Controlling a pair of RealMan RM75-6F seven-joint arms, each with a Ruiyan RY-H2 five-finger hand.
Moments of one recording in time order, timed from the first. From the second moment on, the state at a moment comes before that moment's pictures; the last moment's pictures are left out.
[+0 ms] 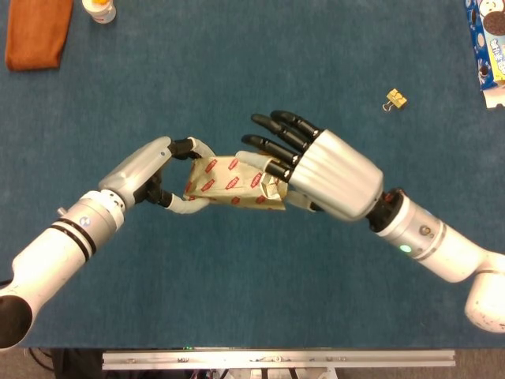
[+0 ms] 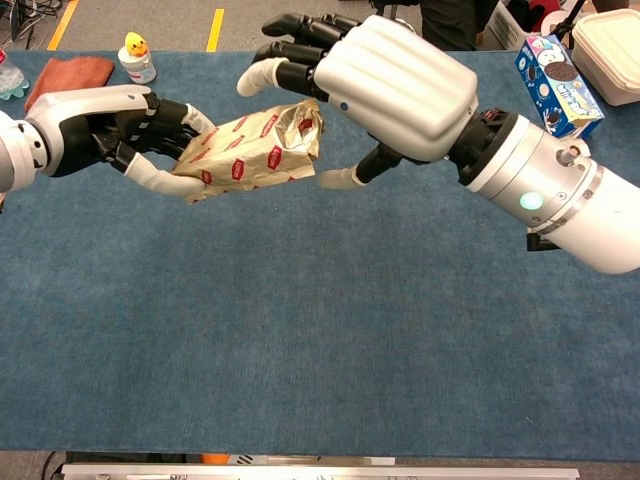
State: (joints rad) left arm -0.75 -0.98 -0.23 -2.16 0.73 0.68 -0.19; right arm 0.72 -1.49 0.18 -1.68 -1.78 1.12 -0.32
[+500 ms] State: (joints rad) left arm -0.79 -1.00 -0.21 -2.17 0.69 0.69 -0.19; right arm 0.76 -1.57 0.18 -1.64 -1.76 1.12 -0.31
